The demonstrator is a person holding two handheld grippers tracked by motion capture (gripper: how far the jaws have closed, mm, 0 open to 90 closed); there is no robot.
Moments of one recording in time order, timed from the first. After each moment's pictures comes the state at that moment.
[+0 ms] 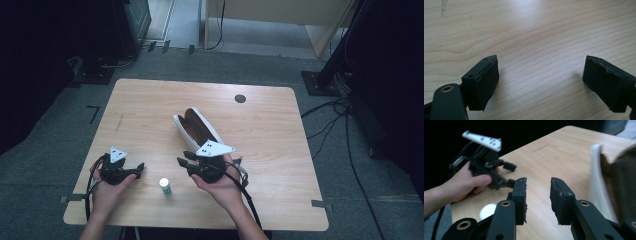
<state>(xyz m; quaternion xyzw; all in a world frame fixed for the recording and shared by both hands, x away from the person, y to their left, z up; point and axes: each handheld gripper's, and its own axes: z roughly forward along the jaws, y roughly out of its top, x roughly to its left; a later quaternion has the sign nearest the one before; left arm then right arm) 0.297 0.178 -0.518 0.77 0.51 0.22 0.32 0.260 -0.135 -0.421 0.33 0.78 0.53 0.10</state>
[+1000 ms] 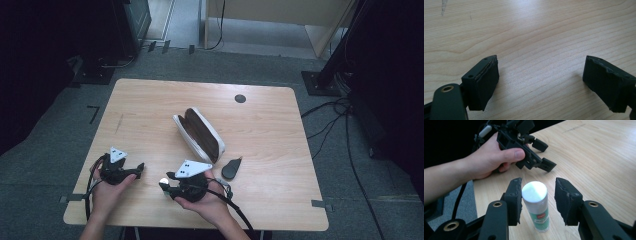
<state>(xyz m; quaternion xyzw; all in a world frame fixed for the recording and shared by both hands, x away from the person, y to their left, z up) 0.297 0.178 -0.518 0.77 0.51 0.22 0.32 0.233 -0.093 -0.454 0.27 0.82 0.50 0.05</state>
